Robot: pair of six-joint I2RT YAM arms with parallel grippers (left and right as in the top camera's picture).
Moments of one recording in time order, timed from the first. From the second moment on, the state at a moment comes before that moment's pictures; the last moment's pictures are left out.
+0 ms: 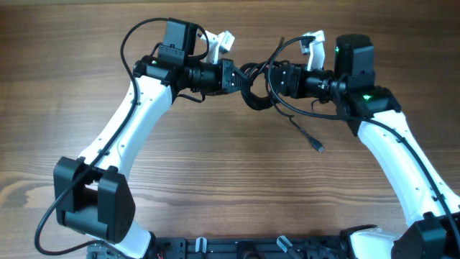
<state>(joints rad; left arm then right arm) -0.32 1.75 1.43 -0.62 0.89 -0.40 0.20 1.47 1.12 -0.30 -0.70 0.41</state>
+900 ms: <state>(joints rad) -0.38 1.73 1.48 -0.68 0.75 -0.55 -0.27 1.28 1.11 -0.27 -1.02 0.59</state>
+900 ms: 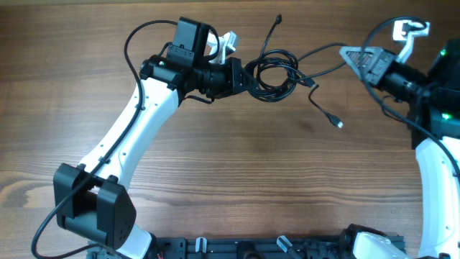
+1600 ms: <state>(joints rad) -0.33 1.76 1.43 -0.60 0.74 -0.46 -0.16 1.26 1.12 -0.48 -0.98 0.31</state>
